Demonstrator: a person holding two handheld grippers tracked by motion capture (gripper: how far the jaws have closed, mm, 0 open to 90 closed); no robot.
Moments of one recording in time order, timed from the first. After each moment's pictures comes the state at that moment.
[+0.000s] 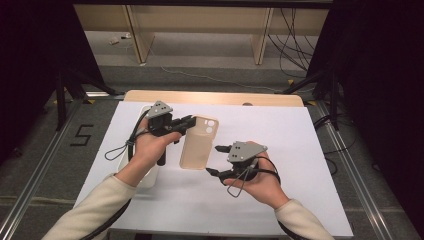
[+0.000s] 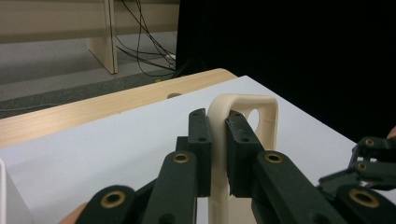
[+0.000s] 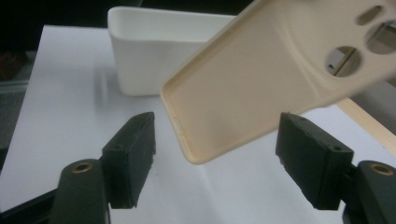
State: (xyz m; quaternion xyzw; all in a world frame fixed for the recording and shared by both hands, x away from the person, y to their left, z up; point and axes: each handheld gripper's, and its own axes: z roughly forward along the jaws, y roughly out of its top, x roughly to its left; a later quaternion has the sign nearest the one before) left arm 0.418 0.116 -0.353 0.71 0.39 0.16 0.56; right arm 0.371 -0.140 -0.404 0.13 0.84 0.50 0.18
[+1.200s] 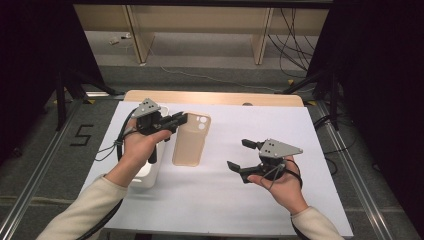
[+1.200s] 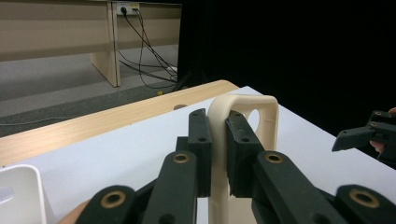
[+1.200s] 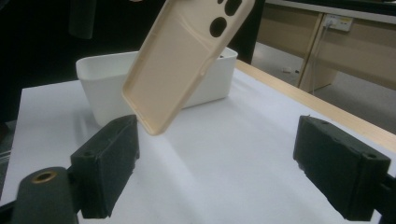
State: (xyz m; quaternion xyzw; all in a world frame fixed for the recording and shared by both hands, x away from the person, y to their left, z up) left arm 0.414 0.137 -0.344 0.70 0.38 0.18 0.58; right arm 0.366 -0.199 -0.404 0.22 0.77 0.57 0.19
